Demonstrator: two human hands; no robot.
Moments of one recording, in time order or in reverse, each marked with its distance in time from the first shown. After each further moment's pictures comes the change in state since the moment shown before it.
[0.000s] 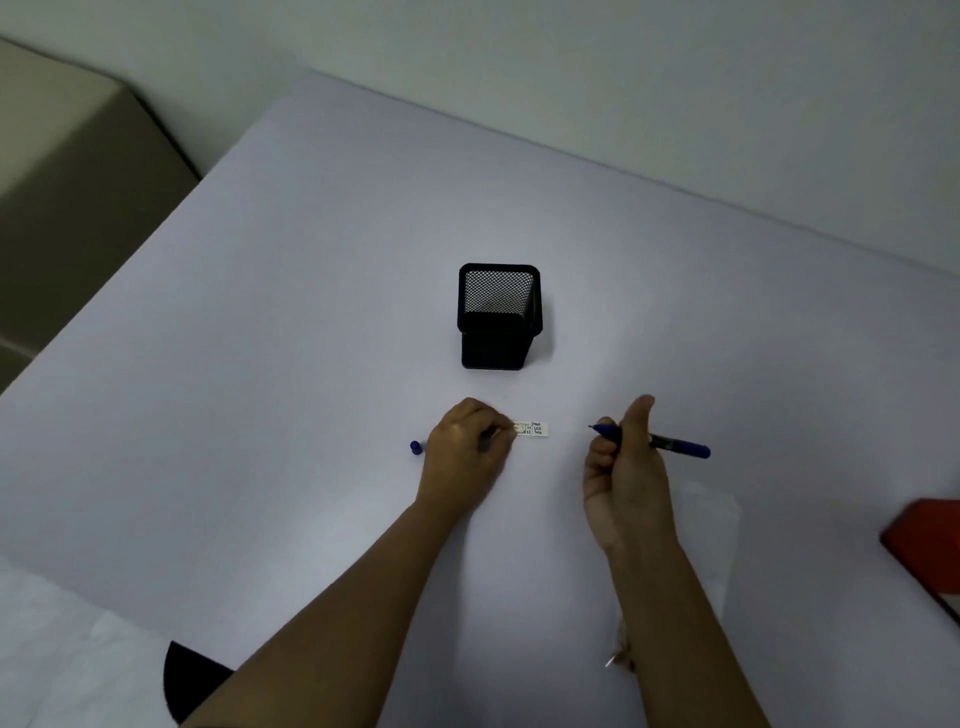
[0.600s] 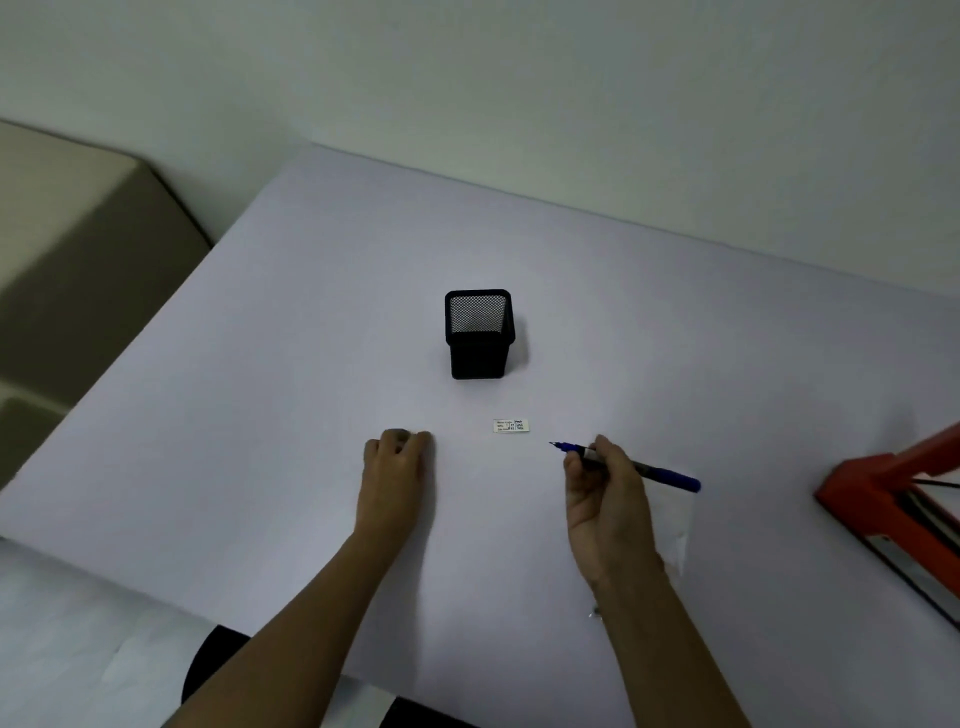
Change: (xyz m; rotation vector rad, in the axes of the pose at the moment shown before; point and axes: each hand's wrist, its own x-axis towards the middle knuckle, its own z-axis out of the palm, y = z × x) left_hand -0.041 -0.006 -0.069 0.493 -0.109 -0.124; right_hand -0.083 -0.015 -0.010 0.195 0.013 0.070
